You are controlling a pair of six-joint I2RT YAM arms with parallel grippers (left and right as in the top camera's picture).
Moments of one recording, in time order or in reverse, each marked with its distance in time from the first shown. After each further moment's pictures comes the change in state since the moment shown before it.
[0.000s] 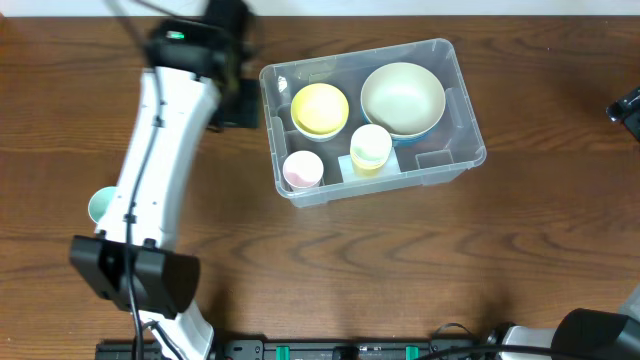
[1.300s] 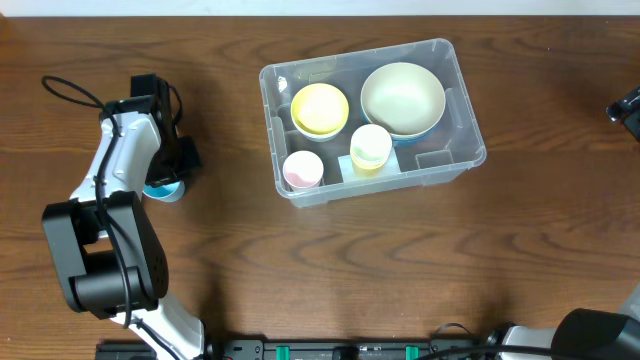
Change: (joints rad) left arm 0.328 0.000 -0.682 0.519 0.023 -0.025; right arm 0.000 0.000 0.000 0.000 0.000 0.000
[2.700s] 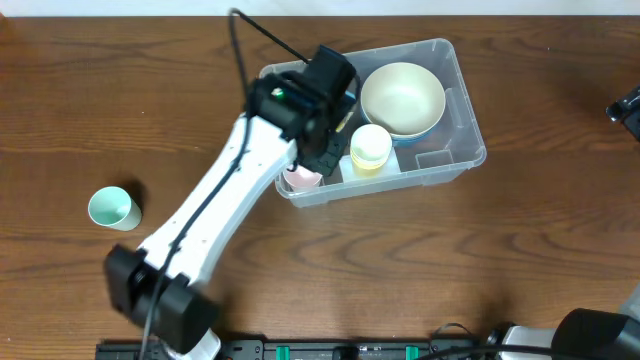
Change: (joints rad) left arm -0.735 -0.065 0.431 -0.325 0.051 0.187; right arm 0.000 0.000 0.000 0.000 0.000 0.000
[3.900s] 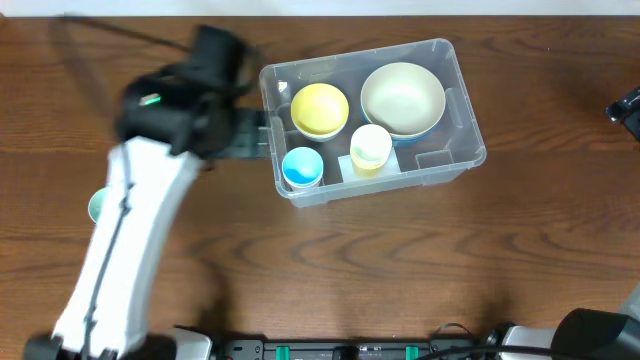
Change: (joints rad) left arm 0.339 -0.279 0.026 -0.160 -0.162 -0.212; right arm 0.000 0.000 0.000 0.000 0.000 0.000
